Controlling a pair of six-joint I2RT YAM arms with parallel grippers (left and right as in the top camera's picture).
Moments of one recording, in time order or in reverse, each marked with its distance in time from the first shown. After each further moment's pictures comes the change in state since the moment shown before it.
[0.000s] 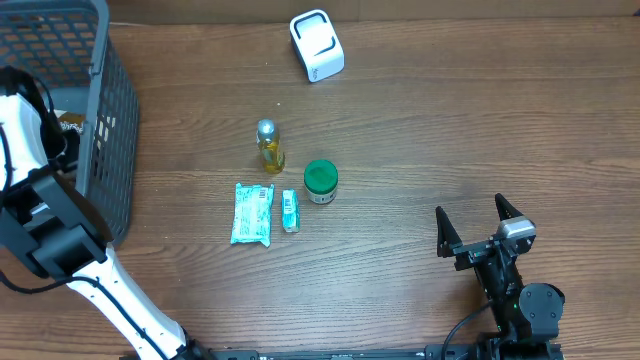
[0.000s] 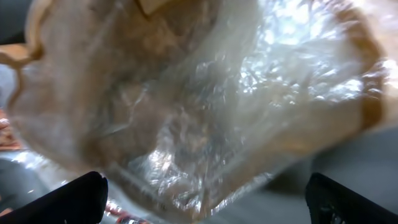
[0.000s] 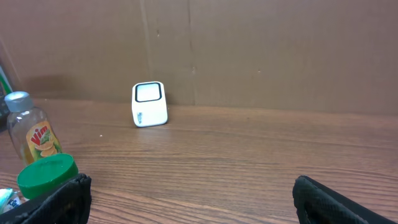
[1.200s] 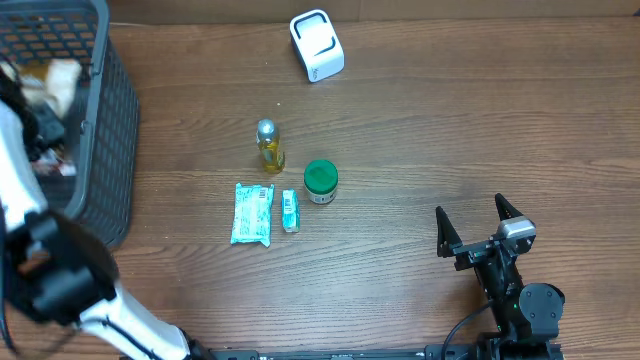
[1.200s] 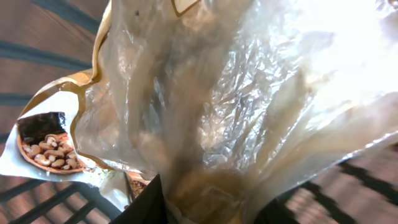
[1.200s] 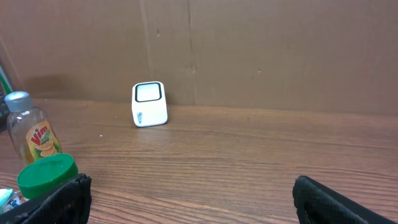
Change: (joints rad) left arm 0.000 -0.344 -0.094 0.118 0.077 -0.097; right arm 0.000 0.000 0.000 0.000 0.000 0.000
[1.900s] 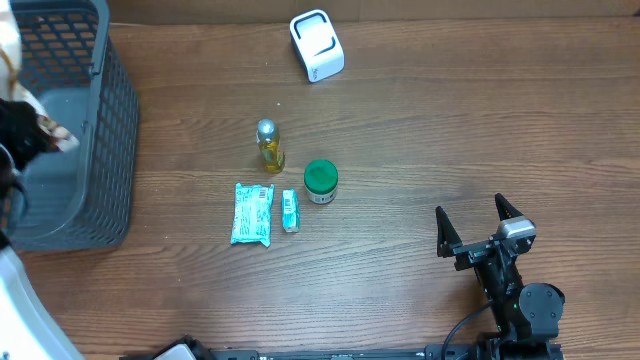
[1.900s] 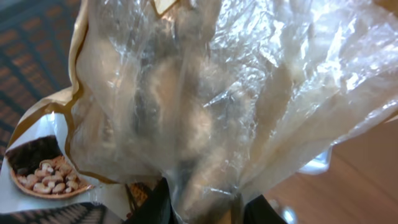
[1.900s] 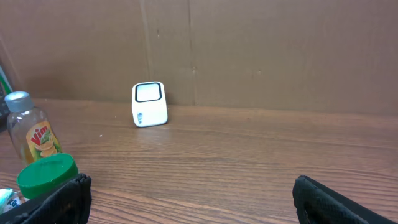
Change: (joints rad) left arm -0.029 -0.671 0.002 -0.142 0.354 -0.201; right arm 0.000 0.000 0.000 0.000 0.000 0.000
